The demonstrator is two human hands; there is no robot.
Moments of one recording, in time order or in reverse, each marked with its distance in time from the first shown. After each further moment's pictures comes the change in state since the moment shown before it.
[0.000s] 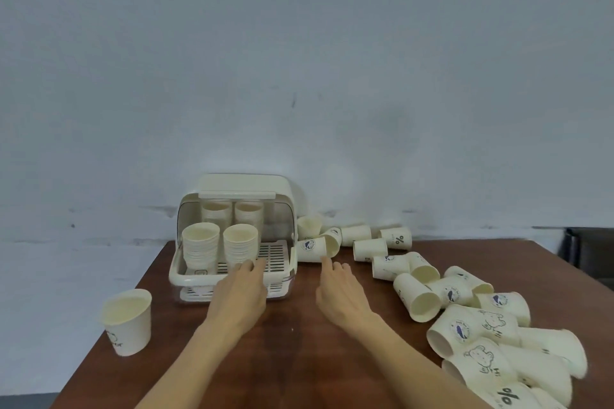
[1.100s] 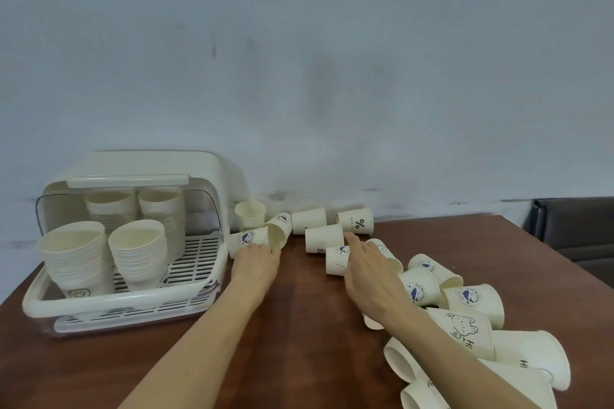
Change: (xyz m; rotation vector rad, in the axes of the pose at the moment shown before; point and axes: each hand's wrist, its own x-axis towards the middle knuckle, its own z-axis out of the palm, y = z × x) left_hand 0.140 0.109 0.135 0.534 -0.200 0.245; right_hand 0.031 0.161 -0.016 -0.034 0.121 0.046
